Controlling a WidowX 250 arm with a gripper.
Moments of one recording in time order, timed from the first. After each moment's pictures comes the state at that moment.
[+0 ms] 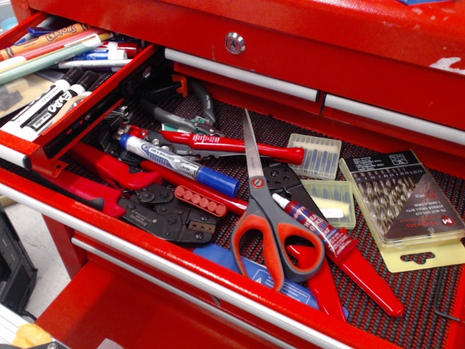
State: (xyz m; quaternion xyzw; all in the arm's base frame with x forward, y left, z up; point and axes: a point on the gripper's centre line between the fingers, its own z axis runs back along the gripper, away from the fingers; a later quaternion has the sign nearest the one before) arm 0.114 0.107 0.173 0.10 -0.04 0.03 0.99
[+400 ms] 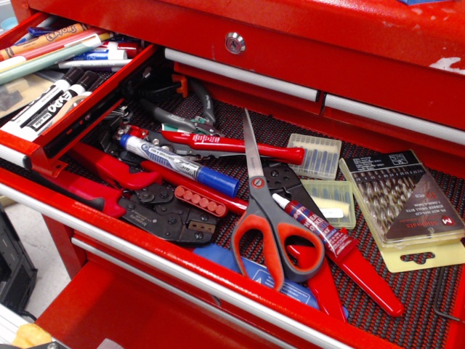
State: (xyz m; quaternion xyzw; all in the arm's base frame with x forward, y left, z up) arm 0.114 0.105 0.169 0.10 -0.03 0.04 0.99
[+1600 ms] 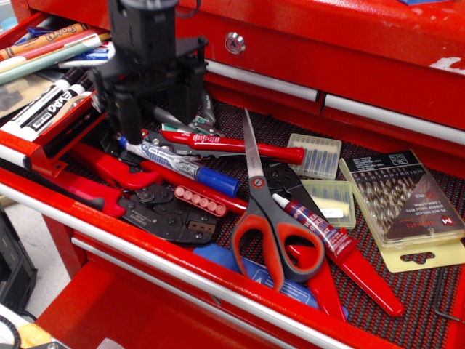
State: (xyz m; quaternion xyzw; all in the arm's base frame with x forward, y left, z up) arm 0.247 0.049 0.104 0.04 -0.02 0.59 0.81
